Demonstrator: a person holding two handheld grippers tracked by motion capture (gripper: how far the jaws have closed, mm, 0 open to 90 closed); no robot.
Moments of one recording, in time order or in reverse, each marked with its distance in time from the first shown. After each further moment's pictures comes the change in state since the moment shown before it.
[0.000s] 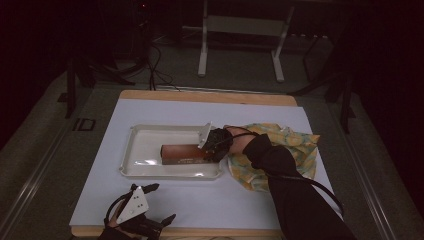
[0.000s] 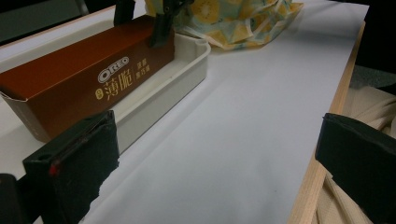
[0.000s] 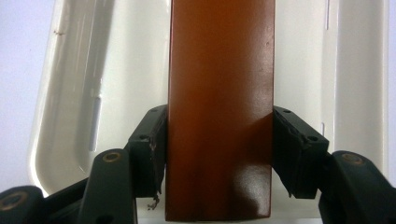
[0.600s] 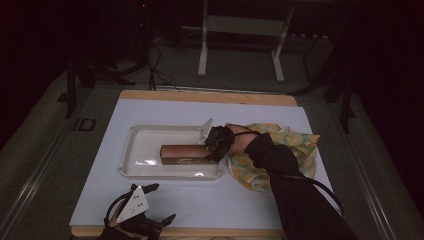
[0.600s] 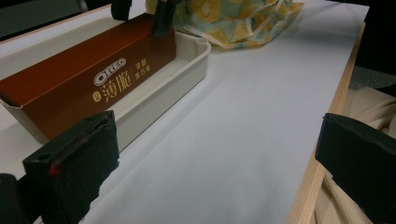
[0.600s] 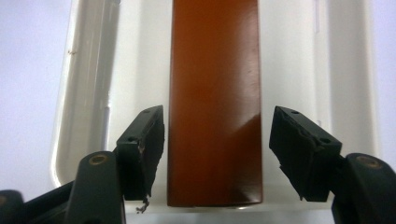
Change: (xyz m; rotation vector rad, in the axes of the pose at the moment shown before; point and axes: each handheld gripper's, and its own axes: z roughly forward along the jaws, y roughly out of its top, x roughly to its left) left arm 0.000 0.000 0.000 0.005 0.001 -0.007; right arm -0.003 0.000 -0.011 -0.032 0.015 0.056
